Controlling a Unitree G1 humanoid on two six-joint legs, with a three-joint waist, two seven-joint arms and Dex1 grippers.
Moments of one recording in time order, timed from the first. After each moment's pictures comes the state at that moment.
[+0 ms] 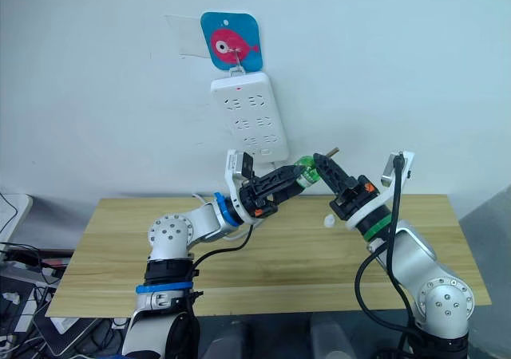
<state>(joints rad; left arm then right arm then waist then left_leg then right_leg) -0.55 0.02 0.23 0.12 -1.20 1.19 -0.59 -0.17 -0.27 -0.15 -0.65 1.59 0.66 -0.31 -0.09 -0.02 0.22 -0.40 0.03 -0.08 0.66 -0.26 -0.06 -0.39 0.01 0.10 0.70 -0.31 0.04</state>
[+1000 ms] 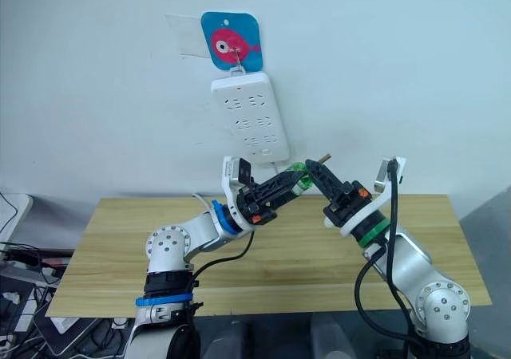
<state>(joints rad) -0.48 -0.01 0.22 0.05 -1.30 1.18 -0.53 -0.14 -0.32 -0.05 -0.67 1.67 0.56 -0.33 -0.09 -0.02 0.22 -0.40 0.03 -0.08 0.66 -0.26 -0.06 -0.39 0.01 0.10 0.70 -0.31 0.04</state>
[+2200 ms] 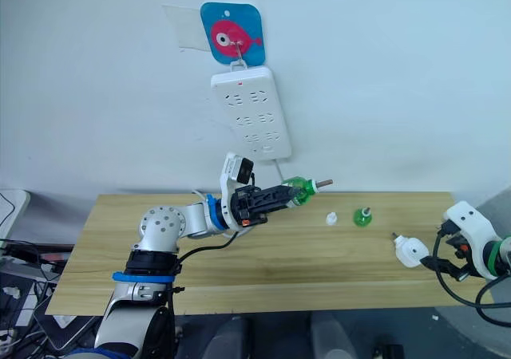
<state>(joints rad) -0.60 0.23 0.08 0.16 -1.12 1.21 -0.89 -0.02 -1.29 -0.01 -0.05 0.67 0.81 0.72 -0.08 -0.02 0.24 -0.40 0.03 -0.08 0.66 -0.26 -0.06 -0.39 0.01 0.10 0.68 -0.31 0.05</state>
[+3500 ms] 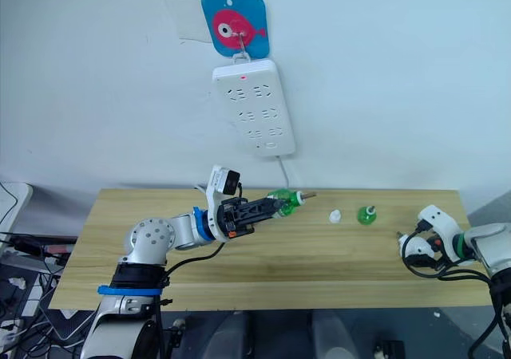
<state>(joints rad) -0.50 0.28 0.07 0.13 -1.05 1.17 -1.00 -0.40 -0.97 0.22 0.51 0.13 0.60 1.07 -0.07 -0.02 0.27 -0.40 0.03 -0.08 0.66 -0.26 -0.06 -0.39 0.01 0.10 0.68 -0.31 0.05</state>
